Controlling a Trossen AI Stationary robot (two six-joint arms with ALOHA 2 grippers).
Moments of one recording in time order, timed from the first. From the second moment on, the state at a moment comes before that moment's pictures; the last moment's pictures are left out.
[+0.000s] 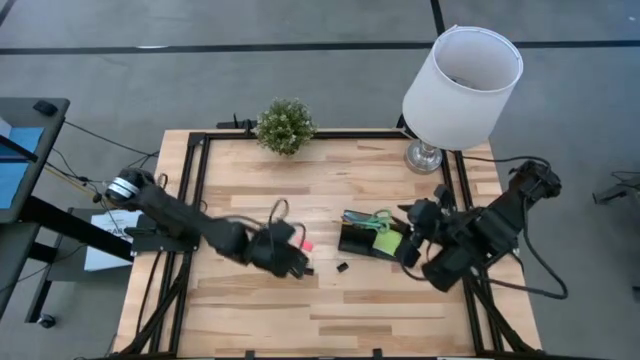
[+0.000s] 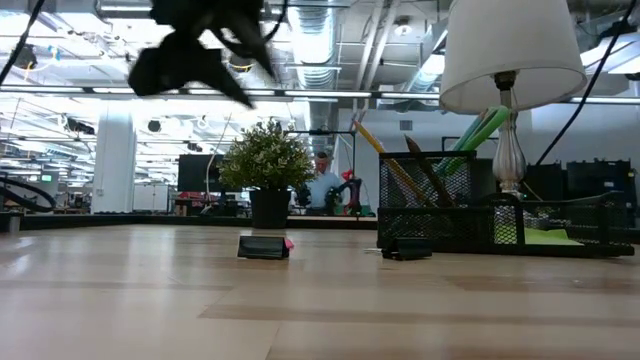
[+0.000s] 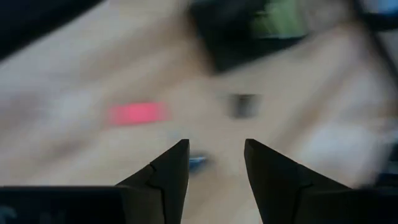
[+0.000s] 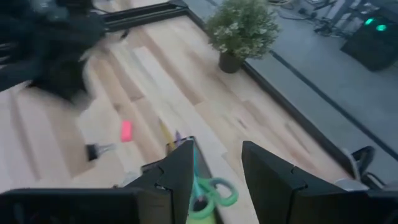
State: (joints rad) left arm -0.41 1.58 1.12 -0.50 -0.42 -1.29; right arm 0.68 1.48 1.70 -1.56 0.92 1.07
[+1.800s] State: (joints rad) left arm -0.41 1.92 1.17 -0.40 -0.24 -1.47; right arm 0.54 1.48 1.69 -1.40 0.91 0.85
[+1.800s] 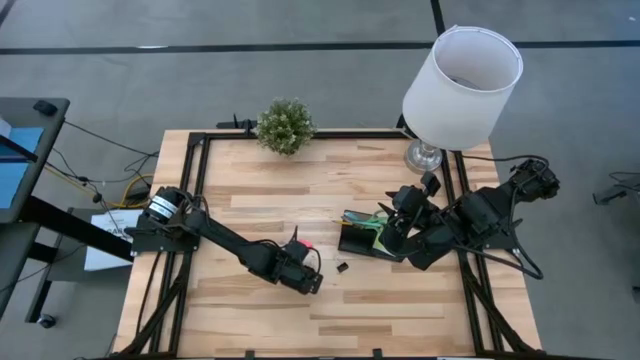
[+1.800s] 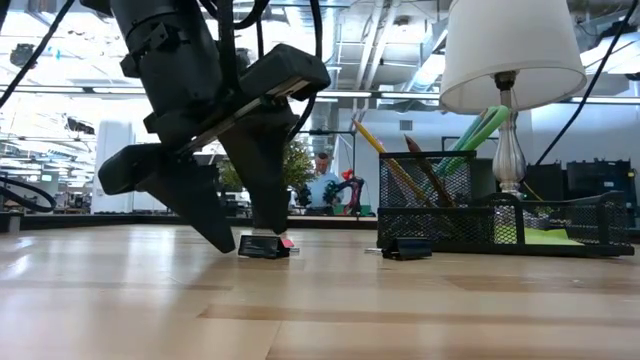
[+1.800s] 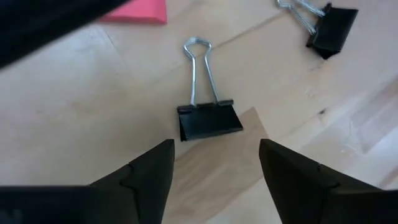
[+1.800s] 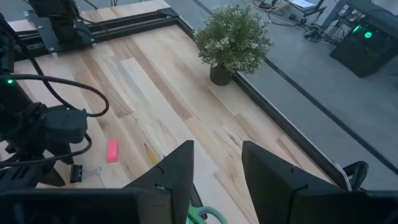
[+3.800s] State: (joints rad) left arm -0.34 1.98 1.27 -0.68 -0.03 -1.33; right arm 0.54 1.48 1.85 -1.00 0.89 0.32
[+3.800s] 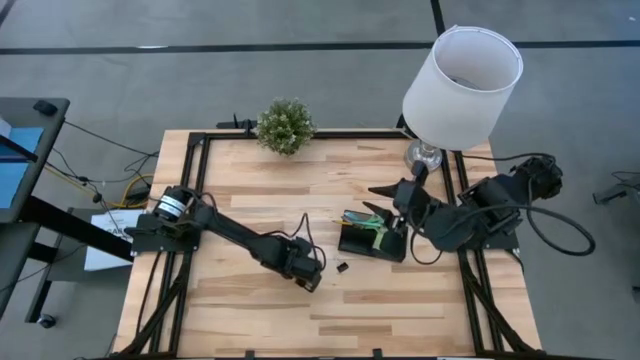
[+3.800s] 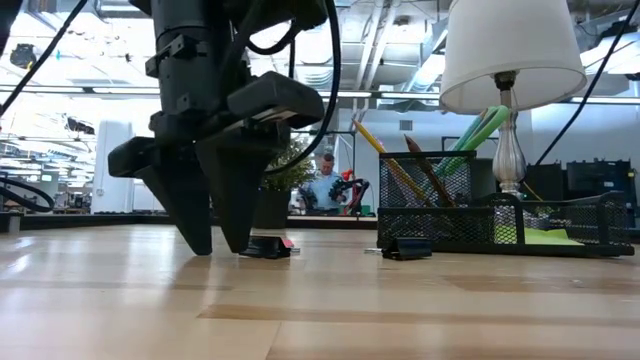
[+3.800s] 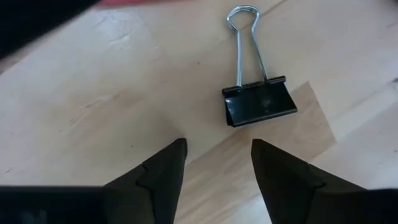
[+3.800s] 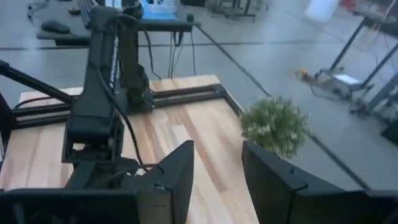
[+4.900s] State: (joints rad) left arm -0.34 1.98 1.27 -0.50 0.00 -1.39; right arm 0.53 1.48 1.84 -1.04 0.89 0.29
